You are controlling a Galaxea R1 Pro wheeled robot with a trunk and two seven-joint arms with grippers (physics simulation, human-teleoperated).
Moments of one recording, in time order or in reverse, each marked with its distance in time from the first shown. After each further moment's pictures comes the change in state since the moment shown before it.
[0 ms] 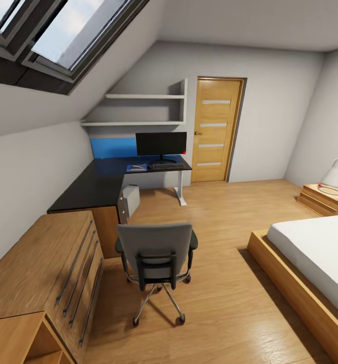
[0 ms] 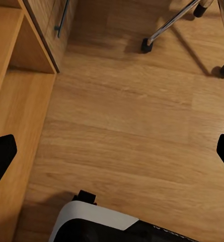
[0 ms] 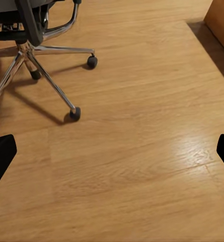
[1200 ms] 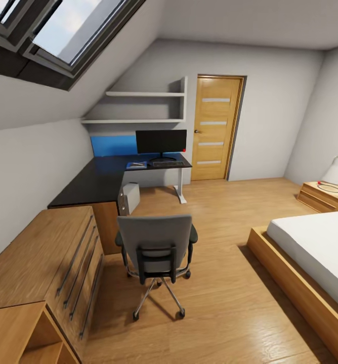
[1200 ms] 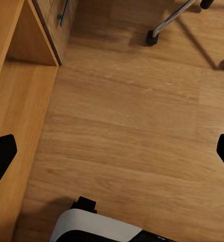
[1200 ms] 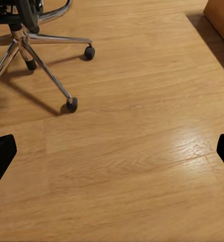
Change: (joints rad) left arm 0.000 0.005 0.003 -0.002 0.002 -0.002 0.000; right arm 0.000 -0.004 -0.003 0.004 0.000 -0.001 0.000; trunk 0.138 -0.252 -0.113
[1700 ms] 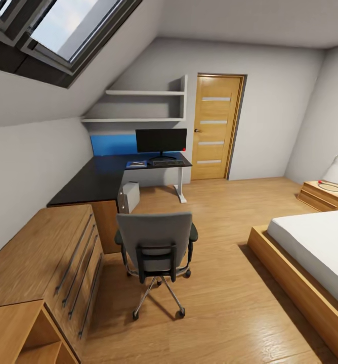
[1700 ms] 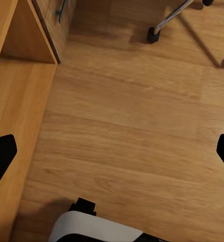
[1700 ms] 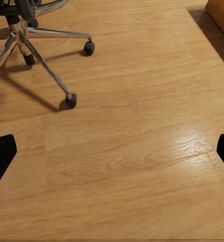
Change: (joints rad) left arm 0.000 -0.001 0.000 0.001 0.001 0.001 0.002; right arm 0.000 0.000 0.001 0.009 0.000 0.000 0.001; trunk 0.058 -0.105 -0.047
